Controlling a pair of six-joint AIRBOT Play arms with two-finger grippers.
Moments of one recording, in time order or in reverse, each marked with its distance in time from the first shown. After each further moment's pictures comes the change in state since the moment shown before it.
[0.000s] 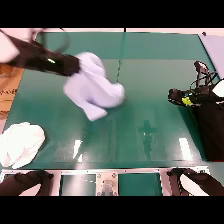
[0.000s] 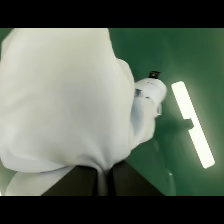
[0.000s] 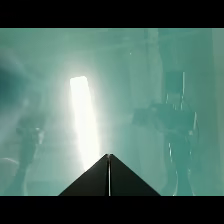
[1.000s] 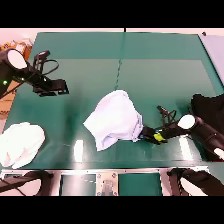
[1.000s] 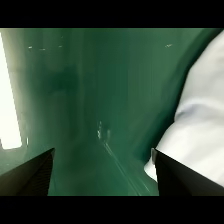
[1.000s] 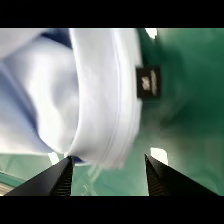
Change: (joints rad) left arm 0.335 -0.192 -0.138 -0.012 -0.165 0.084; right arm 0.236 0.006 -0.509 0.409 -0.123 -0.065
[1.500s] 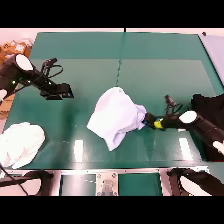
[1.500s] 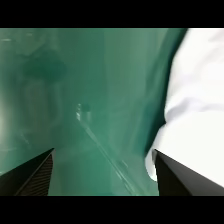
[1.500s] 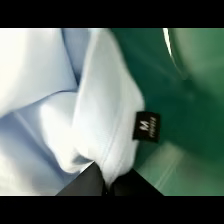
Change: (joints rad) left arm 0.018 -0.083 -0.025 -0.129 -0.016 0.100; right arm -0.136 -0.074 0.056 0.105 -0.241 -0.138
